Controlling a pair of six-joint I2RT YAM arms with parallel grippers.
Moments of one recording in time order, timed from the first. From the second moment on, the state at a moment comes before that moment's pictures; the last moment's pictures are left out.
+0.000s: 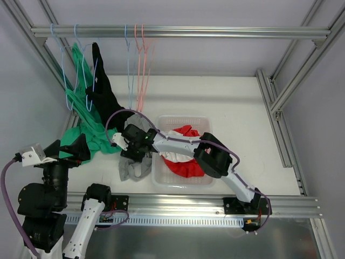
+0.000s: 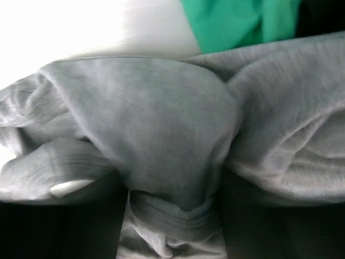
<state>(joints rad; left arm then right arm) -0.18 0.16 1.05 -0.73 -0.32 -0.26 1.17 2.31 1.86 -0.54 -0.10 -0.27</state>
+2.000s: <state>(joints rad) -0.18 0.22 0.99 -0.75 -0.31 -0.25 0.79 1.19 1.35 -0.64 0.04 0.07</state>
